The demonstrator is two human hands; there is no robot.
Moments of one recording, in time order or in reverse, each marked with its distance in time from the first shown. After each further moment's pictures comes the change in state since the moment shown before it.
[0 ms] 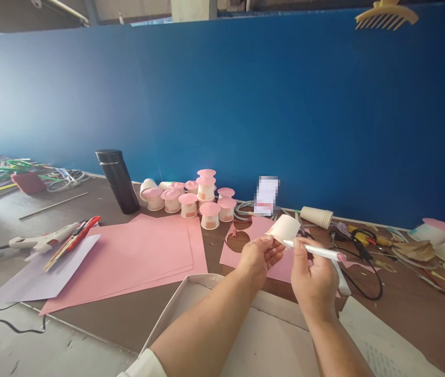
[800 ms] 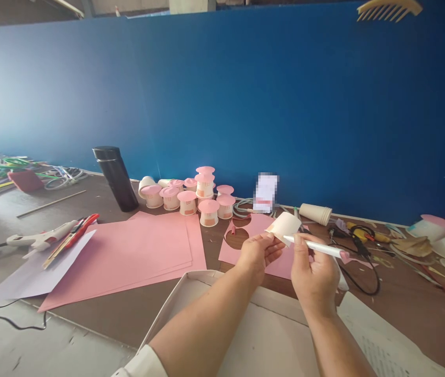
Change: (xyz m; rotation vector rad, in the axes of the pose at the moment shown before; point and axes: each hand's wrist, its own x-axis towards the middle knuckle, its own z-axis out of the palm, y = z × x) left_hand 0.001 -0.002 -0.002 0.070 -0.048 0.036; right_hand 0.001 -0.003 -0.003 0.019 -0.007 0.061
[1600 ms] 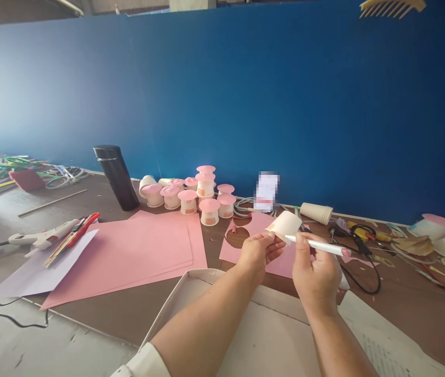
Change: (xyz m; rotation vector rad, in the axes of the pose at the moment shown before) left_hand -0.001 0.001 0.000 0.008 -0.009 0.009; right_hand 0.001 0.001 0.000 -0.028 0.027 -0.023
